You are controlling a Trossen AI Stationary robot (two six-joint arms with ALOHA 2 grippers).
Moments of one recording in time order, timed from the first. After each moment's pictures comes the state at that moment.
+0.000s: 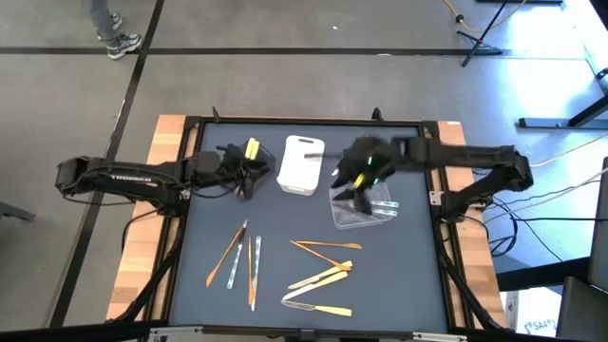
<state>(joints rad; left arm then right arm) 0.13 0.89 0.46 0.16 -0.27 -0.40 -0.03 1.43 1.42 -0.78 -0.24 0.00</state>
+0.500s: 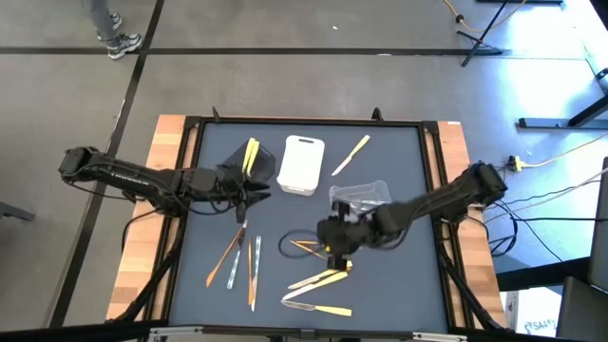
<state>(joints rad) -0.11 0.89 0.46 0.20 -0.27 -0.38 0.39 1.72 1.42 -0.67 0.27 0.37</state>
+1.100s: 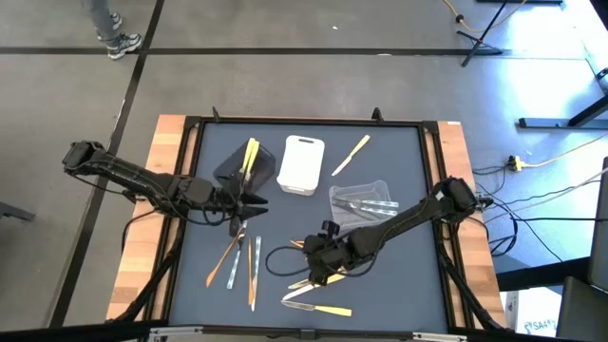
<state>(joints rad) -0.25 0.89 0.46 0.19 -0.28 -0.38 0.44 1.98 1.42 -0.50 0.31 0.60</state>
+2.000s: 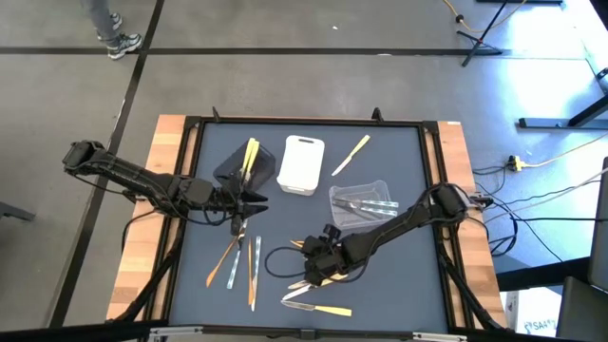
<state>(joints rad) -0.25 0.89 0.46 0.19 -0.33 -0.38 0.44 2.08 1.42 -0.49 0.35 0.76</state>
